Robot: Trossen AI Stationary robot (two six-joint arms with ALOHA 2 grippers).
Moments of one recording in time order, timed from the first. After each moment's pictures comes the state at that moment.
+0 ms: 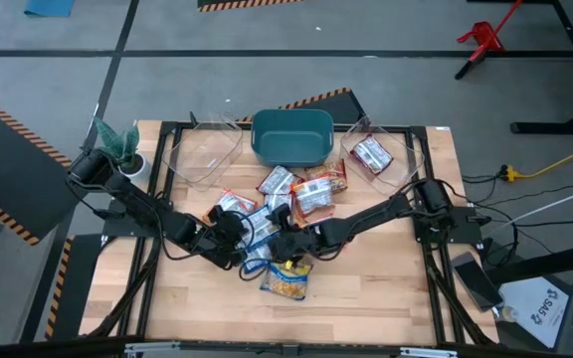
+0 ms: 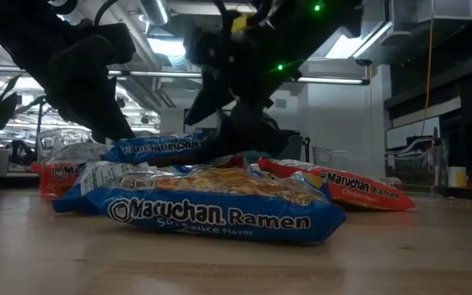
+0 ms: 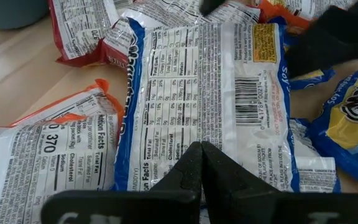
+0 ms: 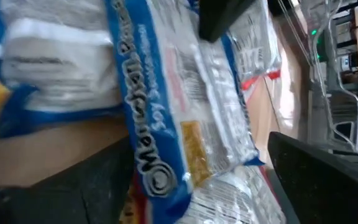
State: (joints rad) left arm -0.48 1.42 0.65 -0.24 -0.68 -0.89; right arm 0.26 2.06 1.37 -0.12 0.57 -0.56
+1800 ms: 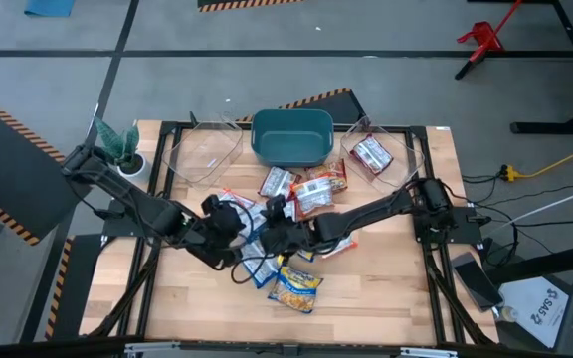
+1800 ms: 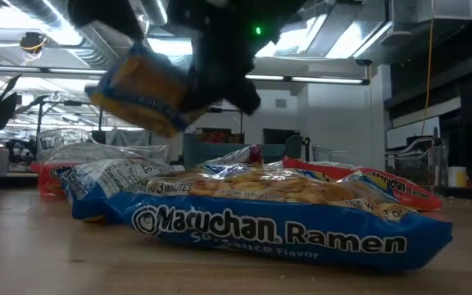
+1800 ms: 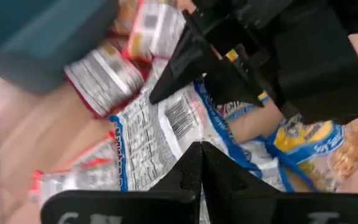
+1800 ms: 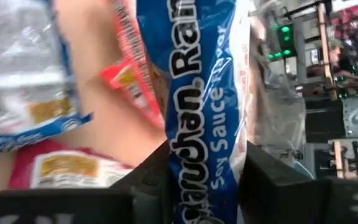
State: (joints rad) left arm -0.52 1.32 1.12 -0.83 -0.66 -0.85; right arm 0.24 2.06 1.55 -0.26 0.65 -0.56
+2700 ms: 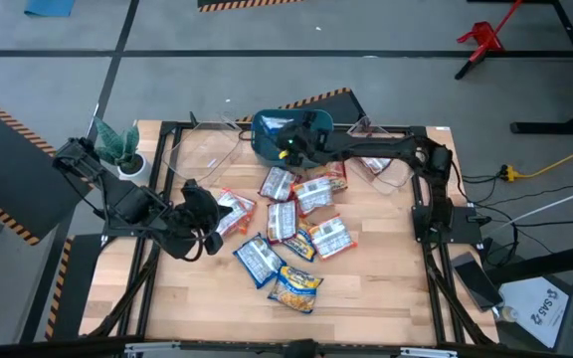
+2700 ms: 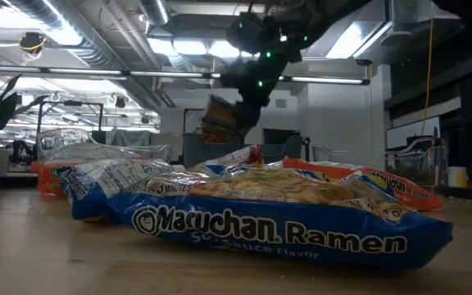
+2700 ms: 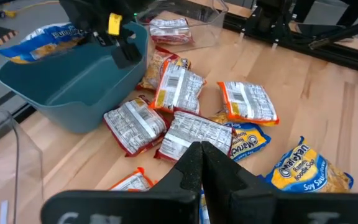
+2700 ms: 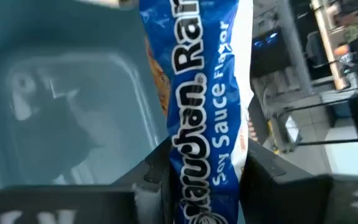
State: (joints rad) left arm -0.60 1.16 1.18 -0.93 -0.85 -0.86; right arm -0.31 1.99 1.54 -0.31 0.60 -0.47
